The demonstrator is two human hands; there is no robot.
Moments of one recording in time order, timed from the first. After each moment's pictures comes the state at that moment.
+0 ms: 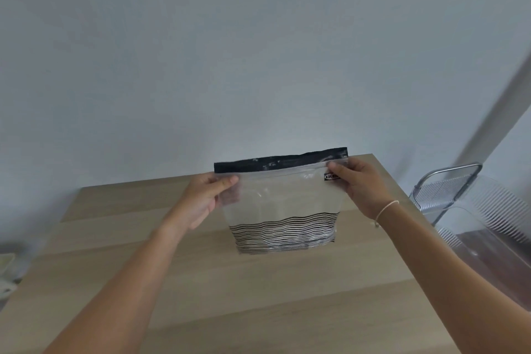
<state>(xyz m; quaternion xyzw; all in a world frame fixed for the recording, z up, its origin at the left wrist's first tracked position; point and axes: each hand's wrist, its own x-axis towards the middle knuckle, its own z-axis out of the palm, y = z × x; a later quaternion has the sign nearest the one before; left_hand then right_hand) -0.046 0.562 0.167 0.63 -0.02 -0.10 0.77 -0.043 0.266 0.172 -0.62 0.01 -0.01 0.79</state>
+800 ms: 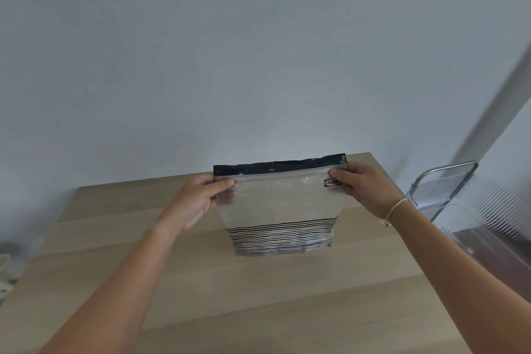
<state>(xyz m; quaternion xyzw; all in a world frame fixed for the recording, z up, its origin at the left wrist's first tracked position) -0.043 0.569 0.160 0.65 -0.03 -0.11 0.75 -0.049 0.253 0.174 -0.68 0.00 0.06 0.73</state>
